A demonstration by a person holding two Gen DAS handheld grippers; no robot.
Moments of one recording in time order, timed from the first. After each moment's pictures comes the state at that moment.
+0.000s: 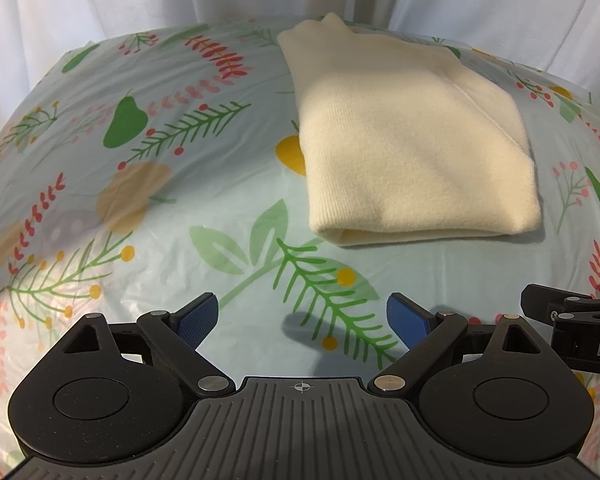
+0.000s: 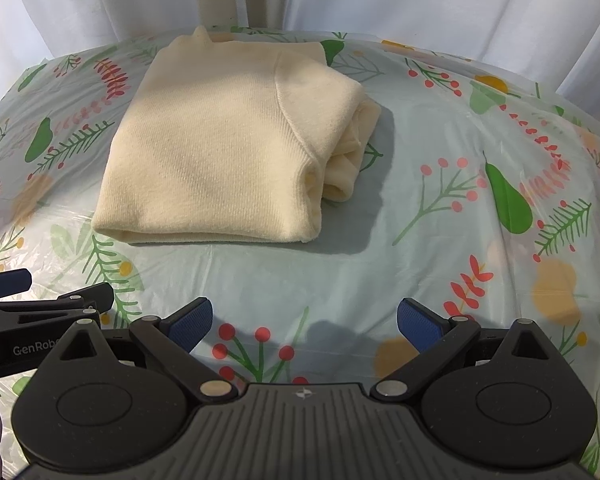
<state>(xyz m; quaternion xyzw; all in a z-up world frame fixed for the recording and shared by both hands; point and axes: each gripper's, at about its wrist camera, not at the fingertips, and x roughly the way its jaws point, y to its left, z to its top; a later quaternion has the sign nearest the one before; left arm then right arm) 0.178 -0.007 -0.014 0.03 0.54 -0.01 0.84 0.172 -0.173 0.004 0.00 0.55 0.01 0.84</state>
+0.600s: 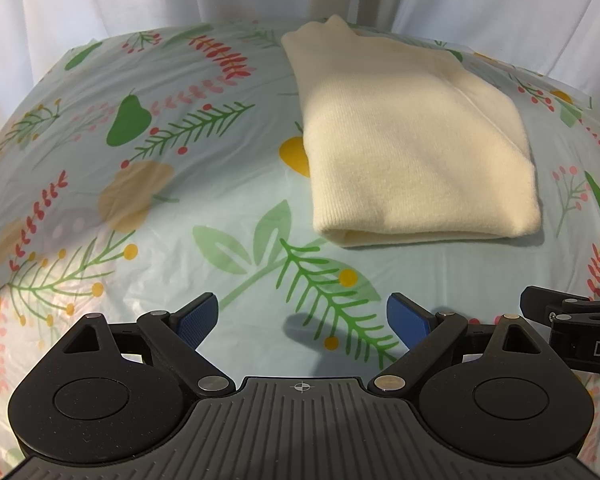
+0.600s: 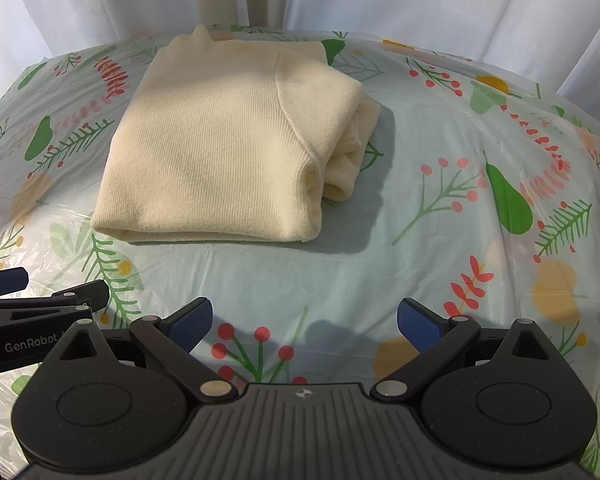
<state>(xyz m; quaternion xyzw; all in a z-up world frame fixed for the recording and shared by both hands) 0.177 -0.005 -0.012 0.02 0.54 -0.01 0.84 0.172 -0.171 0.004 0.00 0.55 0.00 0.84</state>
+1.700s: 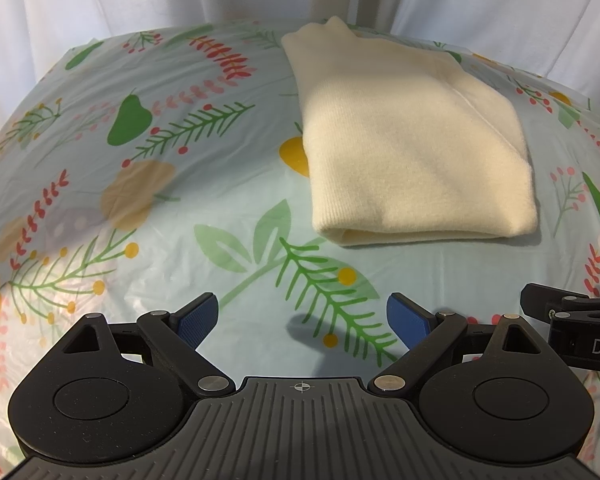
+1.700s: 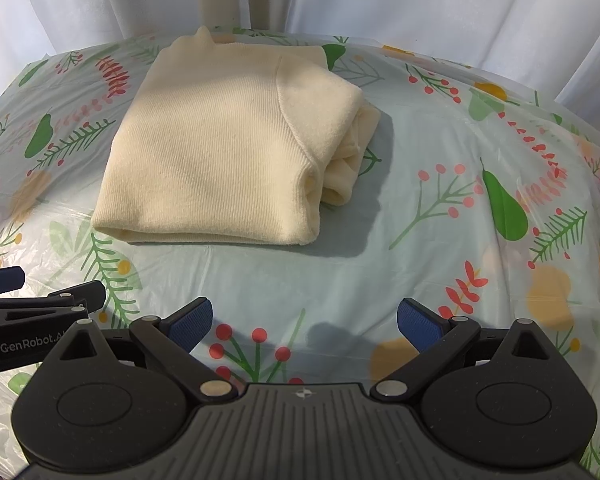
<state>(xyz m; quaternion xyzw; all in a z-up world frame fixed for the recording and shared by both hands) 0.175 -0.006 -0.007 0.02 0.54 -0.01 0.84 0.172 -0.172 0.007 -0.01 0.55 0.01 0.84</state>
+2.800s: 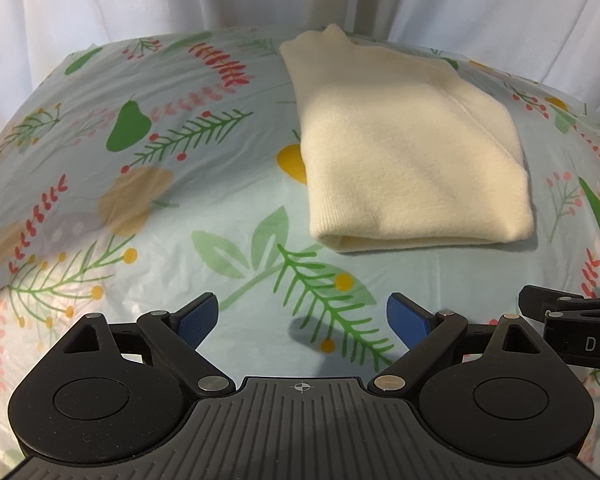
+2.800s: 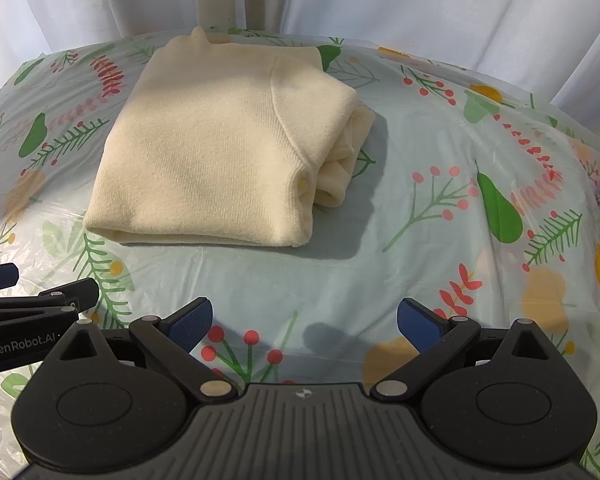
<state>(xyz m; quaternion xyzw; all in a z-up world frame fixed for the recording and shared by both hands) 0.174 -0.008 -0.006 0.02 0.53 -0.01 0.85 0.173 -0.170 0.006 -0.02 0.54 0.00 0.84</state>
